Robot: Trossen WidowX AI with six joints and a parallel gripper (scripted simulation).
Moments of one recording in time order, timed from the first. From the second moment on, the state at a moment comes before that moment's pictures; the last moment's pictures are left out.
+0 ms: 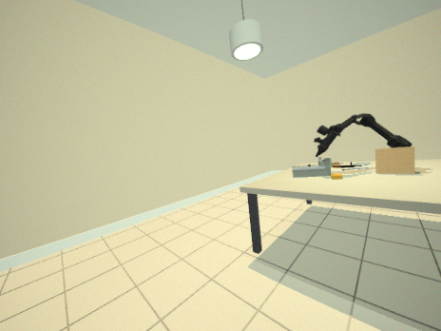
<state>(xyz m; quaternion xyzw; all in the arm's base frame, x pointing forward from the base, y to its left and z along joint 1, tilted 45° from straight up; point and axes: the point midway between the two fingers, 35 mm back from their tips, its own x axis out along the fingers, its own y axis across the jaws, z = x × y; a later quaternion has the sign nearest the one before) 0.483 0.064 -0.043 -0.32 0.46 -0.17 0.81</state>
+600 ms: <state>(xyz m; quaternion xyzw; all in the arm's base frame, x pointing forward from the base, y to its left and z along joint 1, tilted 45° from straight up) 0.483 0.063 -0.042 -0.32 0.46 -0.17 0.81</state>
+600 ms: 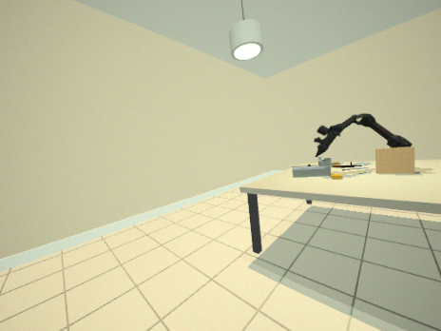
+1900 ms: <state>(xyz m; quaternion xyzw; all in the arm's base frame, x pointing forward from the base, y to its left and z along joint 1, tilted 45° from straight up) 0.483 0.064 -0.043 -0.32 0.46 -0.17 0.81</state>
